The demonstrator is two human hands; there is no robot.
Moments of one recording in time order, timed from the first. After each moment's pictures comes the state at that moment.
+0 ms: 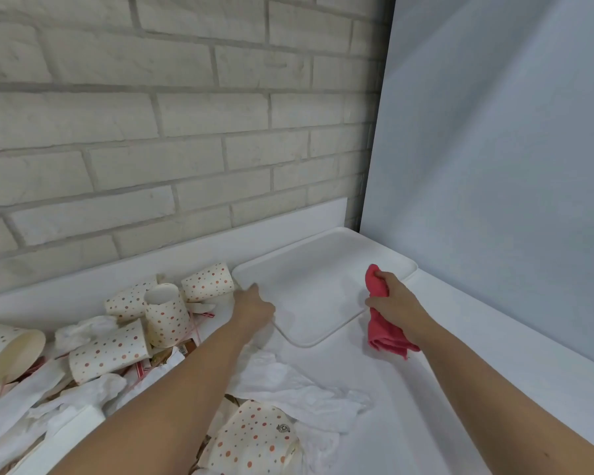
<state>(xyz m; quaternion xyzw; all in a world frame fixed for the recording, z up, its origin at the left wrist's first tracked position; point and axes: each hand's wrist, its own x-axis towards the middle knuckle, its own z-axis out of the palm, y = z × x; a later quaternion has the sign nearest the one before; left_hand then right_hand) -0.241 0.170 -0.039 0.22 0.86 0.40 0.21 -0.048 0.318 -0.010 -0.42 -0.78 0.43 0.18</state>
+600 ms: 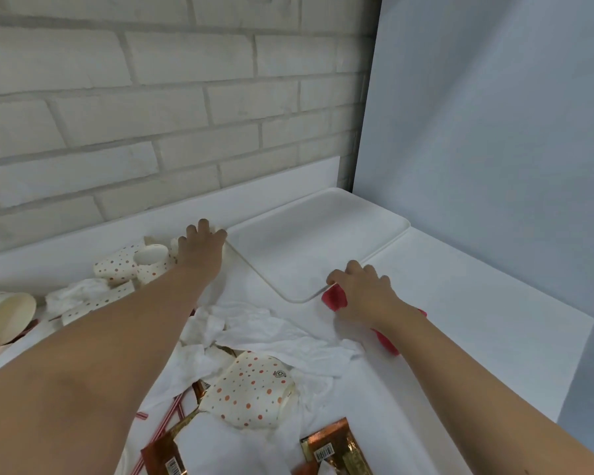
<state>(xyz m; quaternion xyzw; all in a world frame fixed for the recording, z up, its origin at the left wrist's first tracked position) -0.298 0.138 -0.029 0.37 0.92 -0.04 -0.10 -0.043 0.240 -0.009 -0.31 -0.95 0.08 -0.04</state>
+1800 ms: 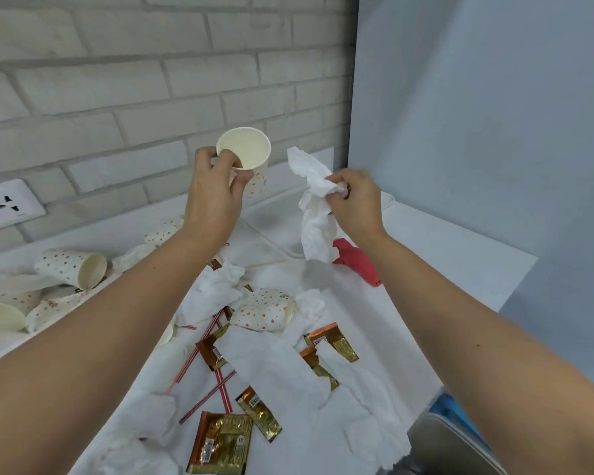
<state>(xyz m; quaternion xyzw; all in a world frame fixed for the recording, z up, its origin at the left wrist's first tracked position) -0.144 0.037 0.092 0.43 0.78 0.40 -0.22 -0.015 0.182 0.065 -0.30 -0.79 0.31 0.45</state>
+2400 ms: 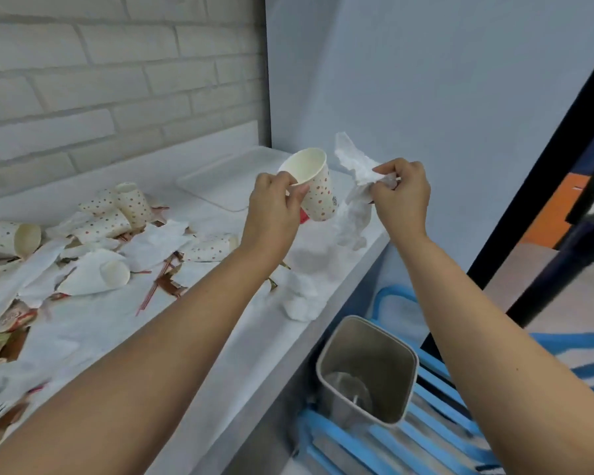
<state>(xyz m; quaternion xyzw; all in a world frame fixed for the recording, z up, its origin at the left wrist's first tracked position) 0.055 -0.008 0.060 0.52 0.71 0.48 -0.02 0.194 0.090 0.063 -0.45 -0.65 0.27 0.54</state>
